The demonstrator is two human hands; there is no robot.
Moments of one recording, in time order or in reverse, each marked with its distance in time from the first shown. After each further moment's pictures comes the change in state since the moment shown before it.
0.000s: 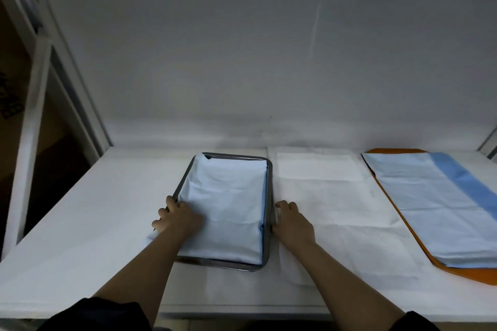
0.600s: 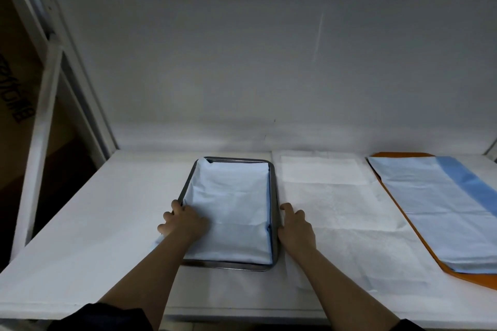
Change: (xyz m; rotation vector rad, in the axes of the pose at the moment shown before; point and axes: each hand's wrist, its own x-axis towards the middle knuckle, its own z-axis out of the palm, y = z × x) left_hand -0.005 -0.001 -0.003 -0.018 0.017 -0.004; right_hand -0.004 -0.010 0.004 0.126 0.044 0.105
